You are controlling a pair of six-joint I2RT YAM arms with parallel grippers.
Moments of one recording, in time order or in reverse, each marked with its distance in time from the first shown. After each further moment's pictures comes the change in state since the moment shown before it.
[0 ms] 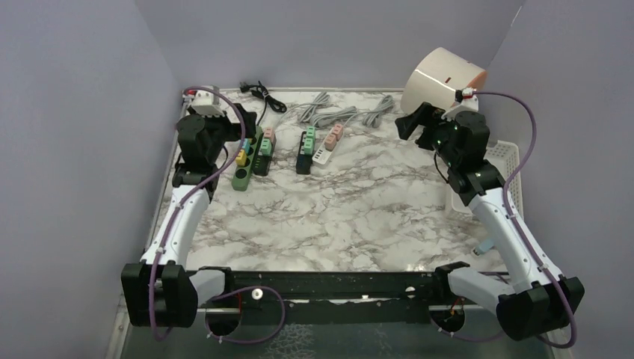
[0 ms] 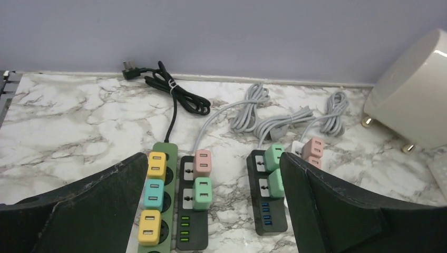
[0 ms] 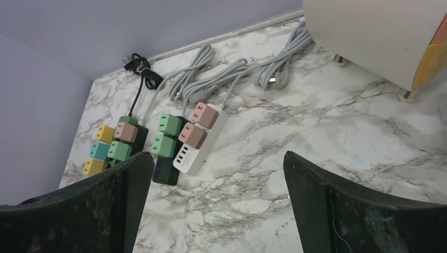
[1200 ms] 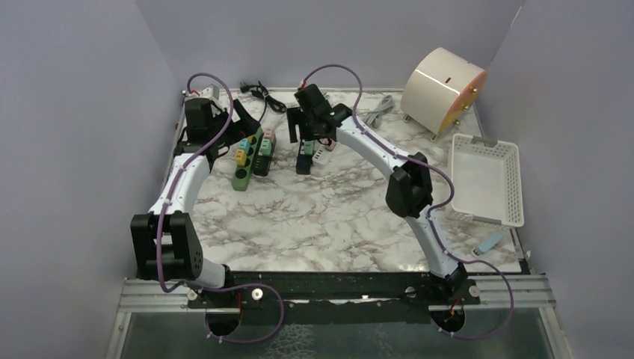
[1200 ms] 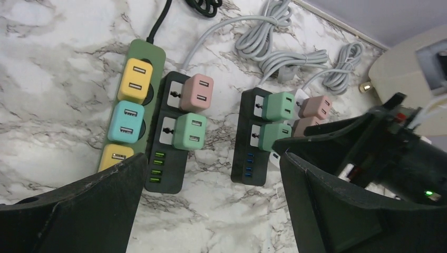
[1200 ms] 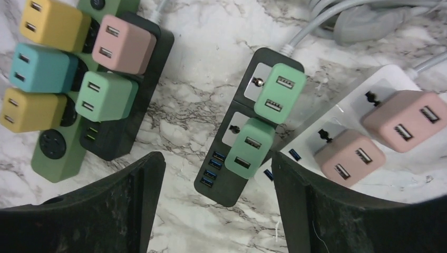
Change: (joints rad) left arm 0.114 0.306 0.256 -0.401 0.148 -0.245; right arm 0.478 1.265 1.234 -0.510 0.139 -0.063
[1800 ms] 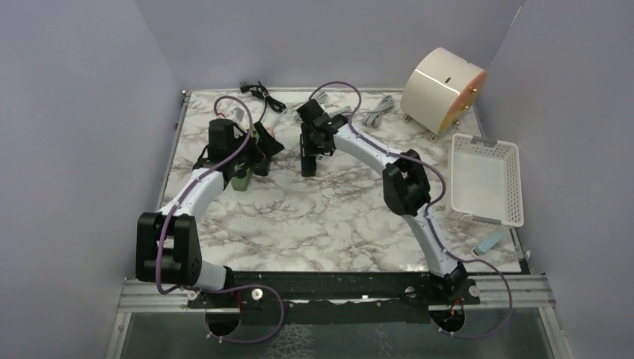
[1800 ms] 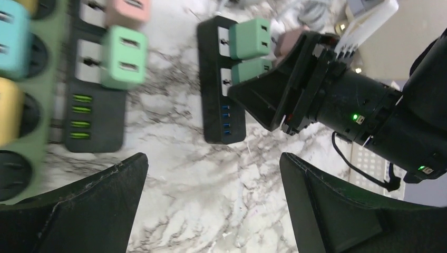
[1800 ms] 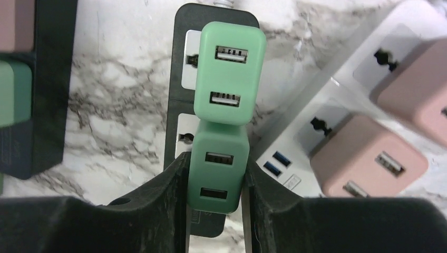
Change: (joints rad) left arm -0.090 -0.037 -0.217 0.123 0.100 -0.129; right arm 0.008 0.112 -0.038 -0.022 0.042 0.053
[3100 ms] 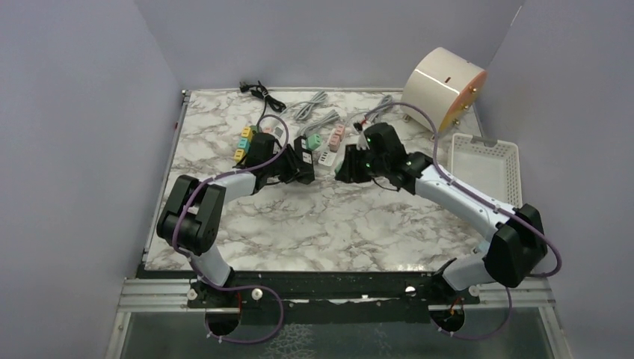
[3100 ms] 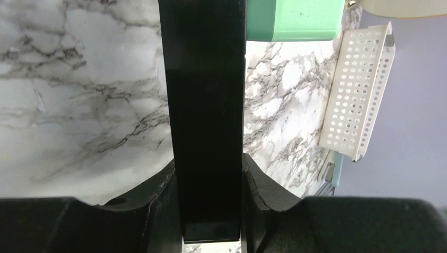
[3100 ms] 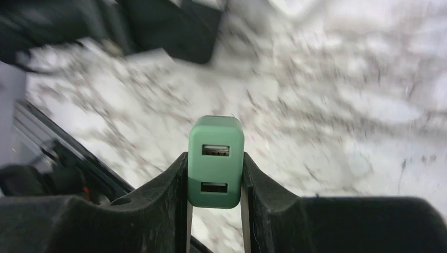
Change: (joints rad) left arm -0.286 0.268 -0.095 0.280 0.056 -0.274; right arm -0.019 -0.957 -0.948 0.293 -0.271 0.028
